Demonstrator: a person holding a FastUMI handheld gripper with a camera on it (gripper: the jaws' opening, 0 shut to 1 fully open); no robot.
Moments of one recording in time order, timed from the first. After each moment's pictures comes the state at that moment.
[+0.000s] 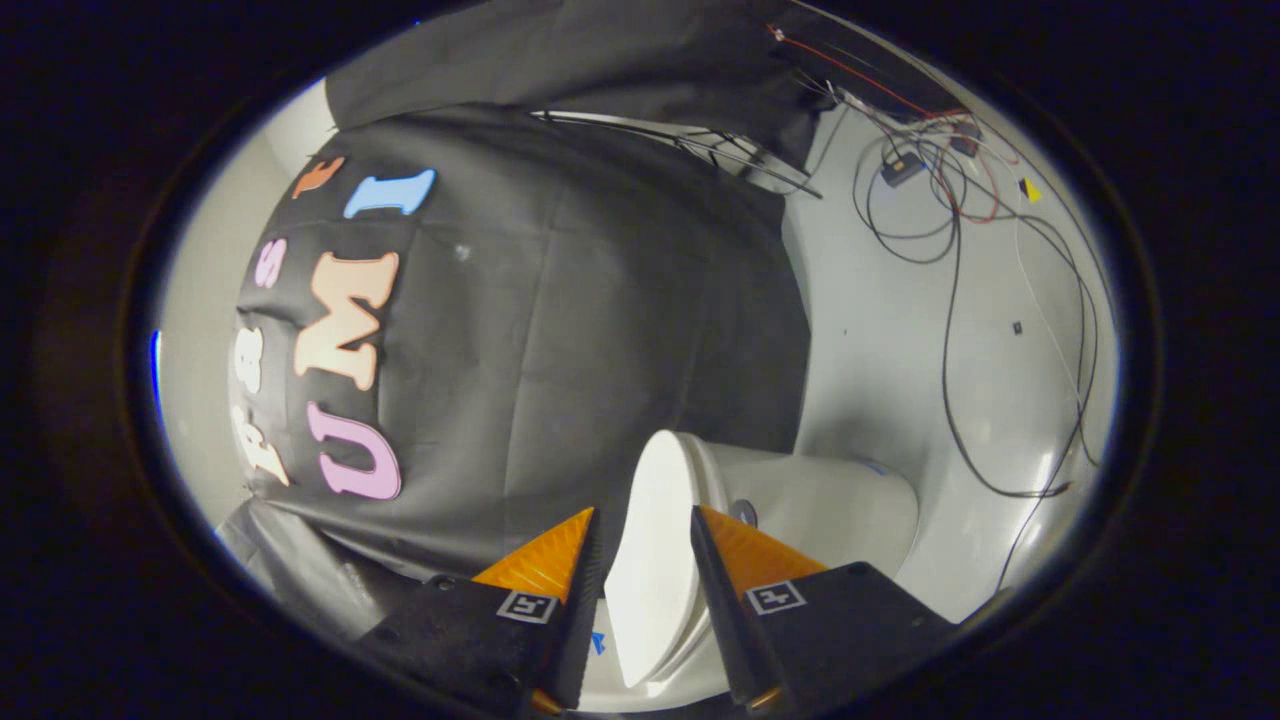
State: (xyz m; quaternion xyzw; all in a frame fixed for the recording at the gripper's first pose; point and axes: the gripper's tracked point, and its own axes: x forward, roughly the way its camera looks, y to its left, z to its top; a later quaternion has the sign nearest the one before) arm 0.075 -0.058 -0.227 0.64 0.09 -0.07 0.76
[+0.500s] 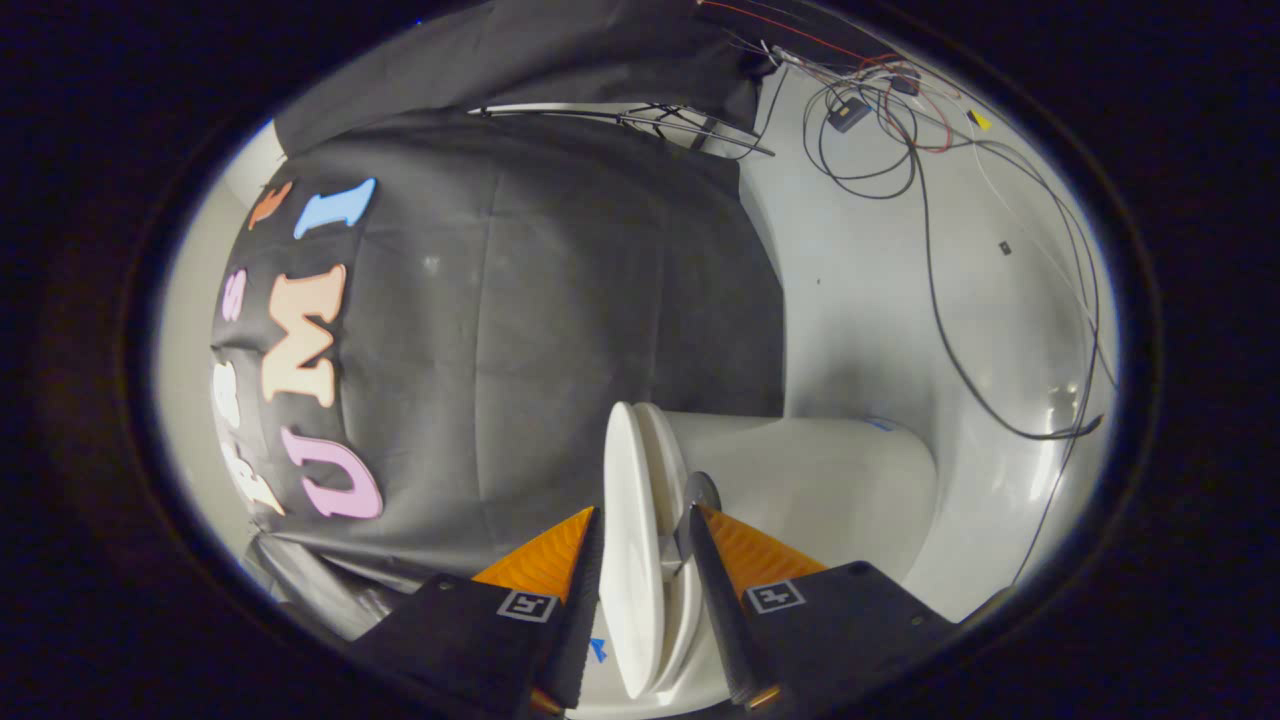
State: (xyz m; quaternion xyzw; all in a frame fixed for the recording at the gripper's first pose) arm 0.116 -0.048 -0.269 0.69 0.08 -0.07 0.72
